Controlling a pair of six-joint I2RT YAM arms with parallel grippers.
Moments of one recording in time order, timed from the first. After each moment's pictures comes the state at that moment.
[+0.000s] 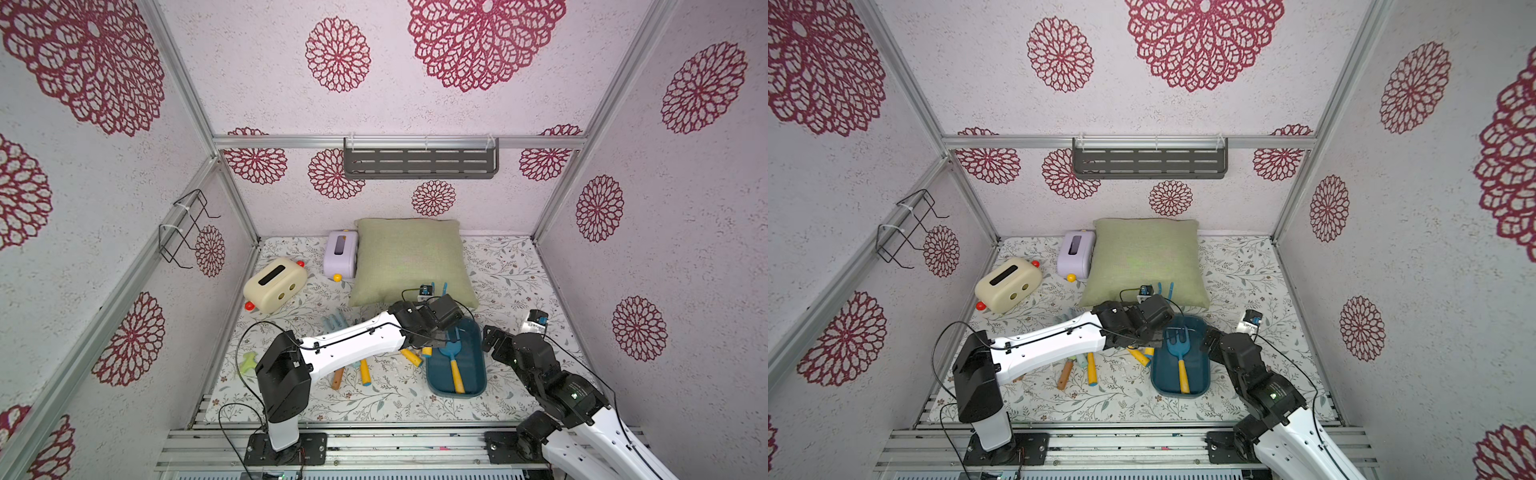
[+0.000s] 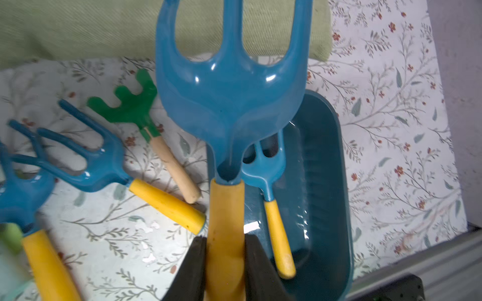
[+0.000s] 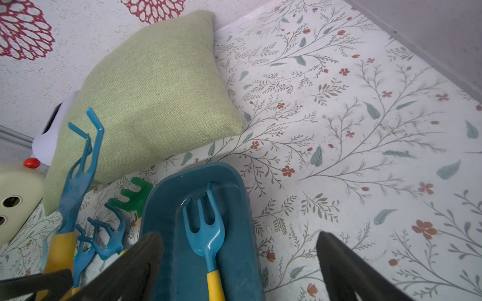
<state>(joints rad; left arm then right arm) -1.09 1.84 1.58 -0.83 -0.24 -0.90 0.59 0.55 0.56 -0.66 0.45 0.77</state>
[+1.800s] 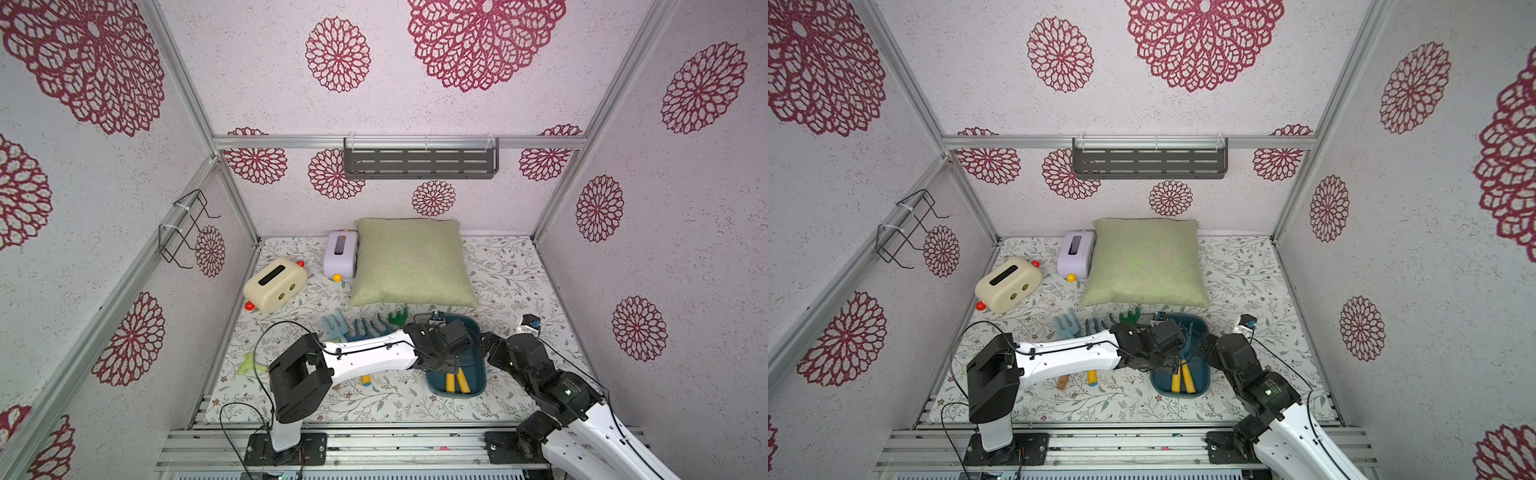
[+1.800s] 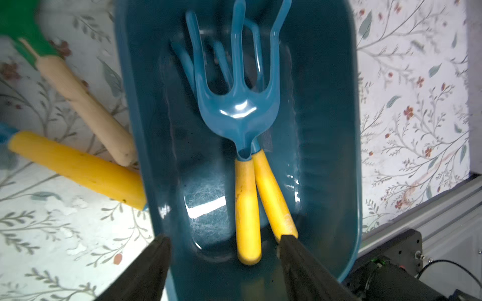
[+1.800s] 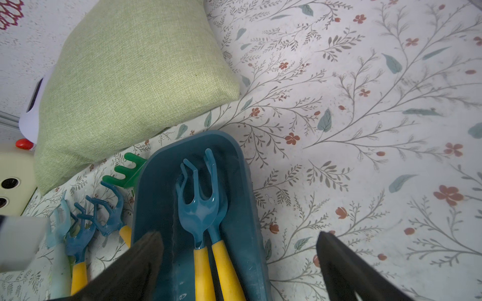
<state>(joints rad) -1.15 1.85 1.45 -0.70 -0.16 -0.94 0.59 0.59 0.54 -0.70 0.35 0.84</state>
